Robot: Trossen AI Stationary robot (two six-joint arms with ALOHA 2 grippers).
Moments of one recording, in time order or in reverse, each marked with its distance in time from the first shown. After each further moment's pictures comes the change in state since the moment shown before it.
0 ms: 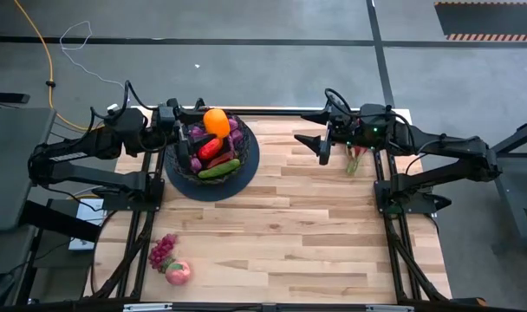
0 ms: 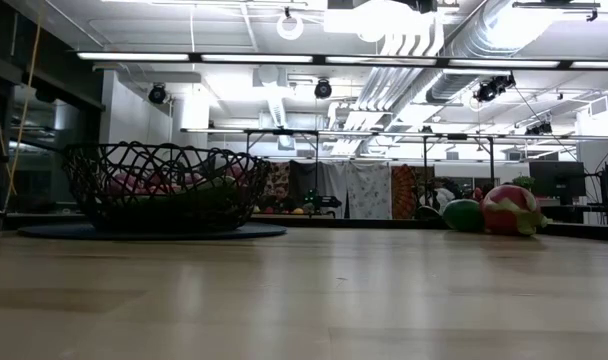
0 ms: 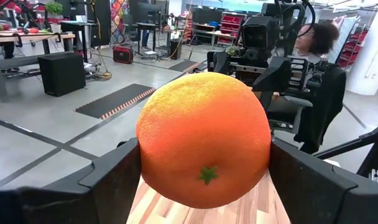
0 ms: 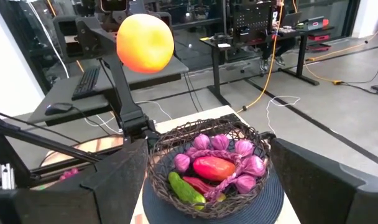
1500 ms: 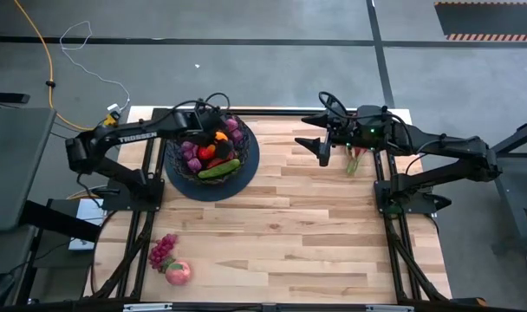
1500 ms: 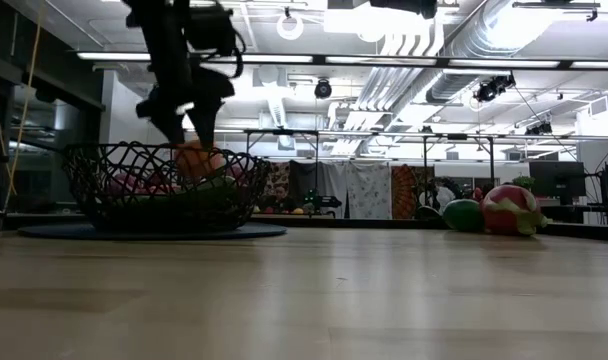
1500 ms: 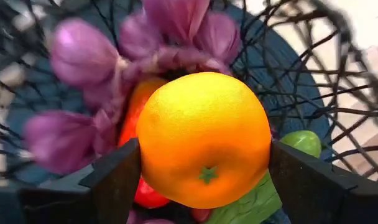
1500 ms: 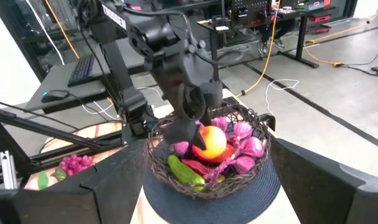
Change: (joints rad) left arm 0.336 0.582 0.033 -0.582 0.011 -0.354; right arm 0.000 0.000 0.000 -0.070 0.001 0.027
